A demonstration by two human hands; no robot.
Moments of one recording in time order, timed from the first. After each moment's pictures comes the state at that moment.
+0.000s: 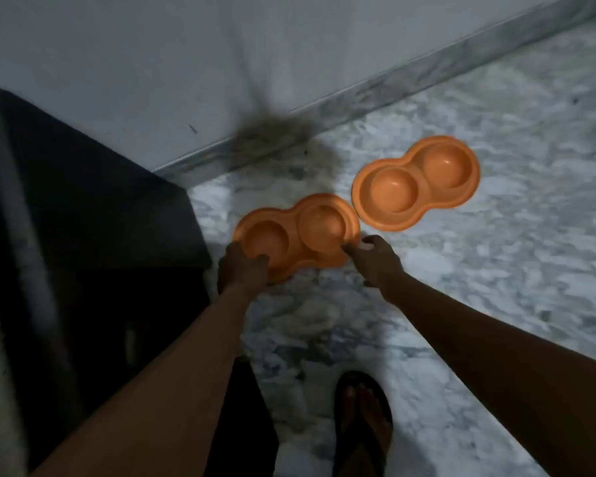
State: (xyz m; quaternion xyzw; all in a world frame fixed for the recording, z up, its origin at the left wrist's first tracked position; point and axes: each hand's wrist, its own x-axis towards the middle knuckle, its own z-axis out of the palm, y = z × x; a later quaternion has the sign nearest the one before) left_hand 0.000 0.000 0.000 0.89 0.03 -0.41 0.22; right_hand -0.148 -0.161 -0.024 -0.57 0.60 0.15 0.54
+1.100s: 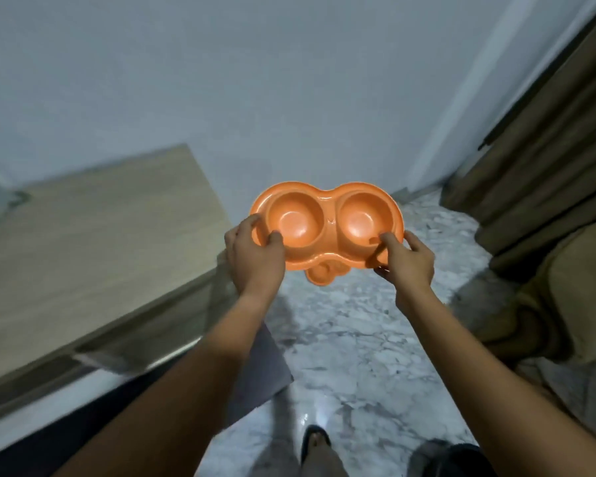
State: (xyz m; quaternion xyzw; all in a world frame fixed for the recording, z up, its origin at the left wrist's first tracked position) left_hand -0.136 0.223 0.727 0.82 -0.15 -0.15 0.53; right_hand -0.309 0.099 0.730 -0.46 0.63 -0.35 0.51
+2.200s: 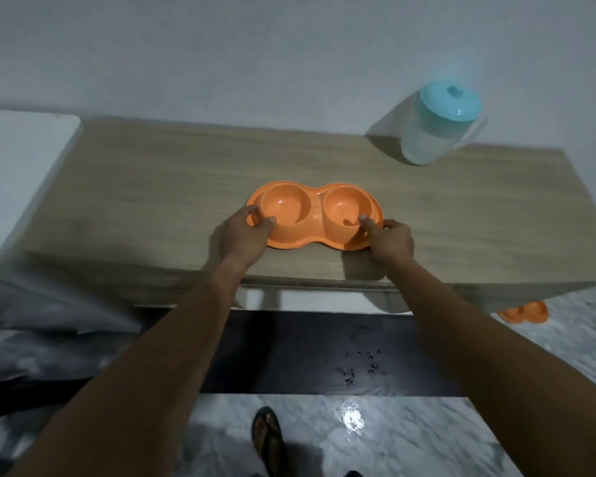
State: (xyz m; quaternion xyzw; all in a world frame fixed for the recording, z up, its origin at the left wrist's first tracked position) left_hand 0.244 0.886 0.719 0.88 0.03 -0.14 0.45; right_hand 0.161 0.655 0.695 -0.75 0.46 -0.07 0.48
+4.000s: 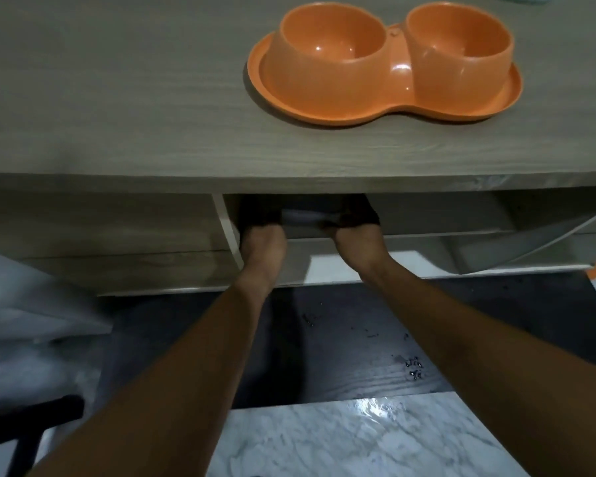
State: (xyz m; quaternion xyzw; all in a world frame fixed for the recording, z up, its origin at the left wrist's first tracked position) left_hand 0.241 0.902 0.459 0.80 0.15 -0.22 0.54; right_hand 0.190 0.768 0.436 -0.76 0.28 -0.13 0.58
